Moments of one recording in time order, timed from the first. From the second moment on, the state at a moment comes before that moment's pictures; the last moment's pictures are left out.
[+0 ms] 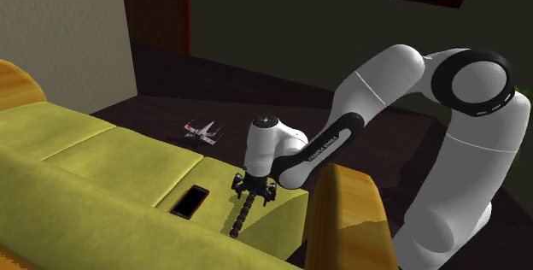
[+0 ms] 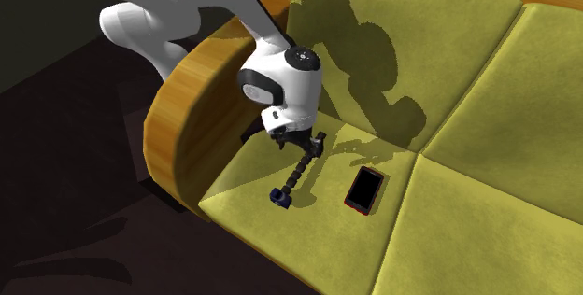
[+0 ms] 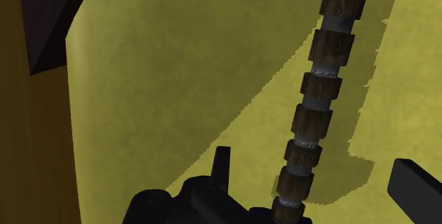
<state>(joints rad) -0.25 0.21 0.68 -2.42 -0.34 2.57 1.66</state>
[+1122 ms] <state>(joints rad) -0.11 0.44 0.52 -2.32 -0.56 2.65 1.92</state>
